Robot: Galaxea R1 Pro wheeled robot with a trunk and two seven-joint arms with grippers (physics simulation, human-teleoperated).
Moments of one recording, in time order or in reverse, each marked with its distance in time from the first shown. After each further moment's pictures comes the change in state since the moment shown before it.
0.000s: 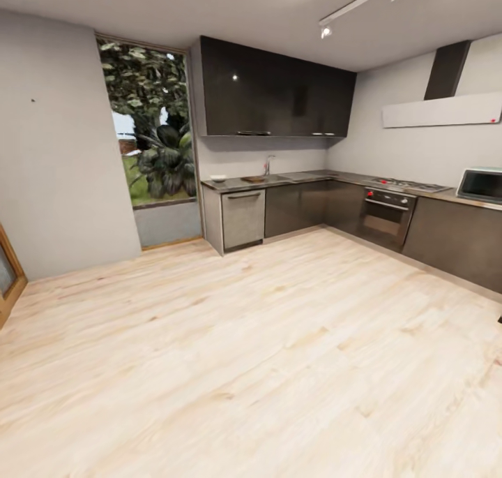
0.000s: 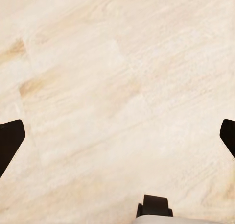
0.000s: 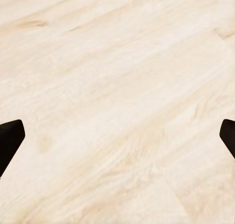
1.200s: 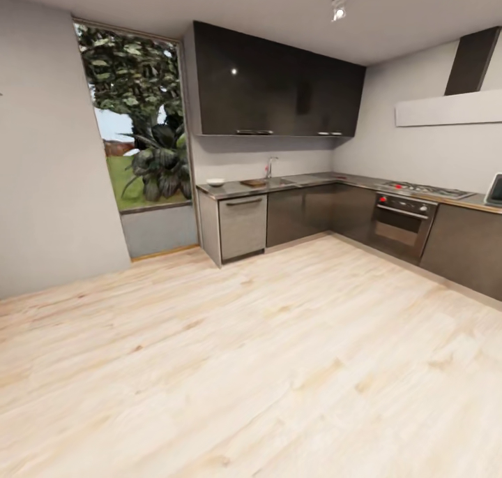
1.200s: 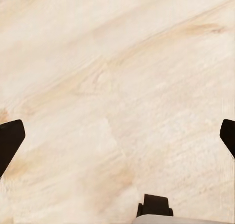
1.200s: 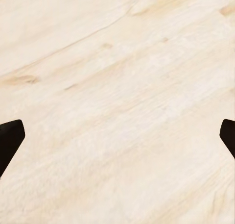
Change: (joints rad) left arm 0.000 0.001 0.000 0.001 0.000 0.000 0.000; right arm 0.000 0.001 0.001 0.000 0.002 0.000 0.000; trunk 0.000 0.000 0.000
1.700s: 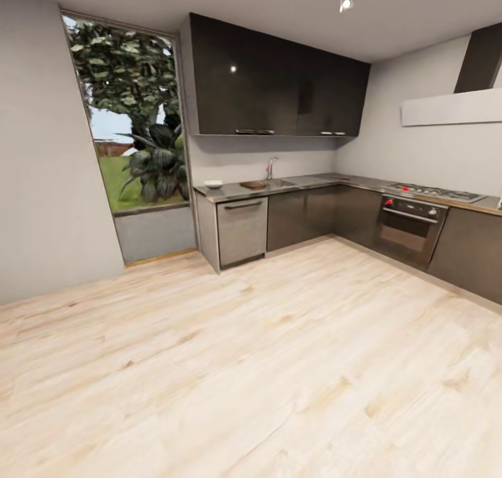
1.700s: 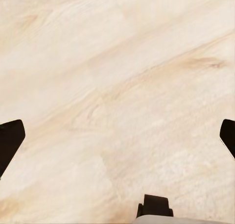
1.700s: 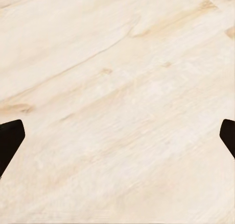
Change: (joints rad) left arm 0.000 0.000 0.000 -0.001 -0.002 0.000 0.000; right arm 0.000 0.000 0.000 0.000 0.001 0.000 0.000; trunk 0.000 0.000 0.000
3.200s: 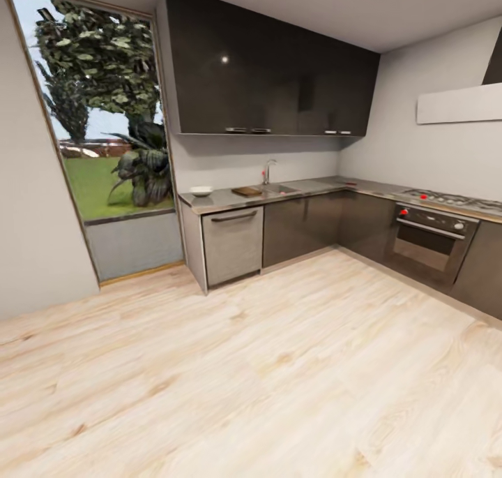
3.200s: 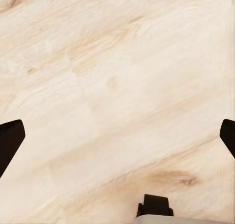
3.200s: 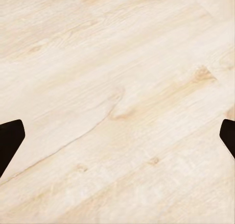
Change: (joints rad) left arm 0.000 0.000 0.000 0.001 -0.001 0.000 0.000; right arm 0.000 0.000 0.000 0.000 0.000 0.000 0.000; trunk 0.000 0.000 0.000
